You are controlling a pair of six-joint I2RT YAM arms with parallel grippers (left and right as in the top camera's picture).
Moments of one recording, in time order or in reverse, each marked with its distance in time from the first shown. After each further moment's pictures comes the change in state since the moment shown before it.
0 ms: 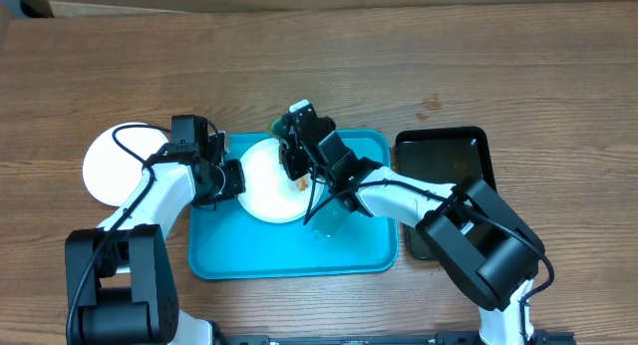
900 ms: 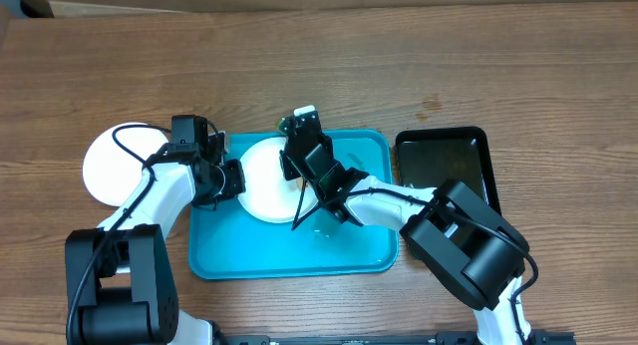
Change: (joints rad) left arm 0.000 0.000 0.000 0.001 0.000 0.000; right arm 0.051 0.046 0.000 0.032 0.280 0.079
